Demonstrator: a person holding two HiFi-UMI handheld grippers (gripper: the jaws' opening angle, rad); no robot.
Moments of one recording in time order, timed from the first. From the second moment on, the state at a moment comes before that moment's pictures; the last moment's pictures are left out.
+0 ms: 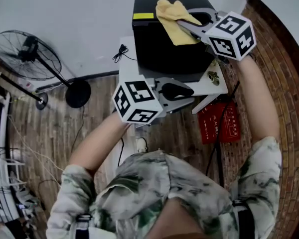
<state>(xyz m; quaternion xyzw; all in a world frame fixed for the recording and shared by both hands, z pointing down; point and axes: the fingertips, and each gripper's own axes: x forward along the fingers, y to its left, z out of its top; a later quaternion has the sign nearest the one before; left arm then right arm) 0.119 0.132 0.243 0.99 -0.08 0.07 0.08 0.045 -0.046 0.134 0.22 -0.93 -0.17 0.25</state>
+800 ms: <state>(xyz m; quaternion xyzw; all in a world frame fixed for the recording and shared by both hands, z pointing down) 0.101 0.008 0.230 0.99 -0.04 0.07 0.07 -0.008 -0.211 0.185 0.22 -0.88 -0.19 0.37</state>
